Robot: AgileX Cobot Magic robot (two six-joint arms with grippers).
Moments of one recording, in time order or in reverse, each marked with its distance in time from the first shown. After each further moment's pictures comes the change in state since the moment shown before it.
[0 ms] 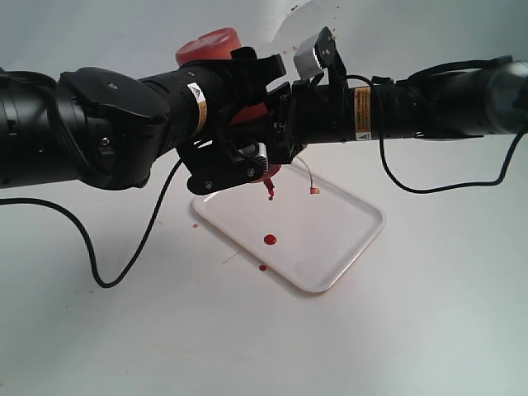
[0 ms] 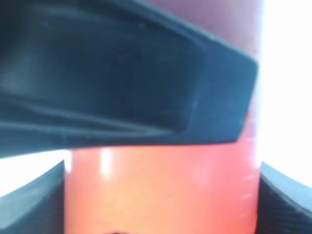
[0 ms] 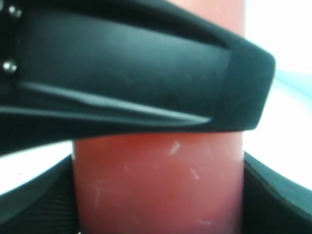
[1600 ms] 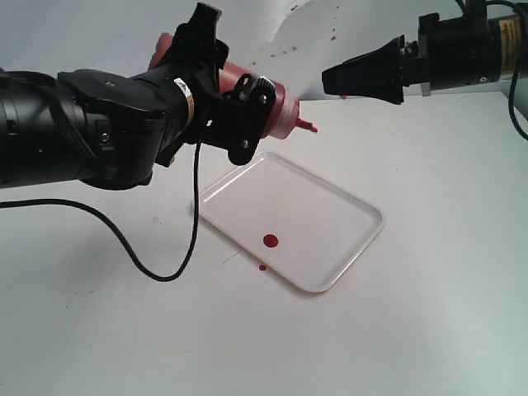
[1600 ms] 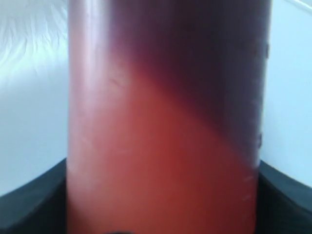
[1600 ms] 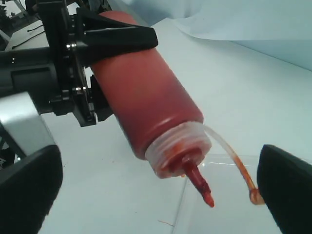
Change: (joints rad) left arm 0.000 0.000 0.000 -0.090 0.140 -0.742; right arm -0.302 -0.222 0.000 -0.312 -0.186 0.508
